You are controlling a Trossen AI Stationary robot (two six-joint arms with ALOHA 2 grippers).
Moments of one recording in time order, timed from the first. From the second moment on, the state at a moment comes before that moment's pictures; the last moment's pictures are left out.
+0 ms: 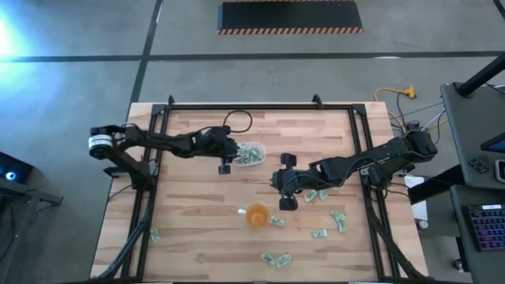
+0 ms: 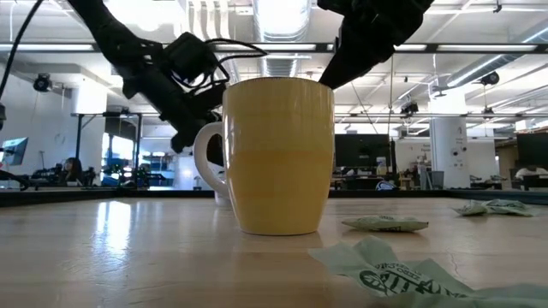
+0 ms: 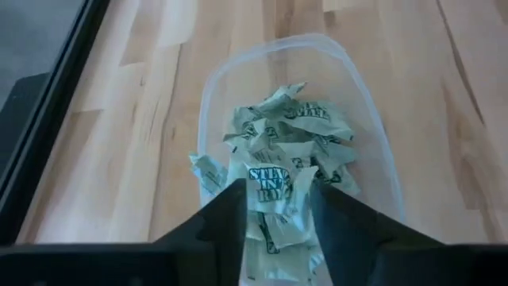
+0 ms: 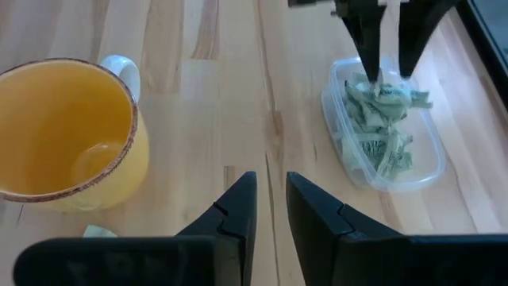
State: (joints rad) left arm 0.30 1.49 0.68 0.13 -0.02 0.37; right arm 0.23 1.55 1.07 -0.37 0.32 0.14
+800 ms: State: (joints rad) left arm 0.15 0.99 0.55 -0.18 0.10 -0.02; right arm 0.23 1.55 0.92 -0.87 0.43 0.92
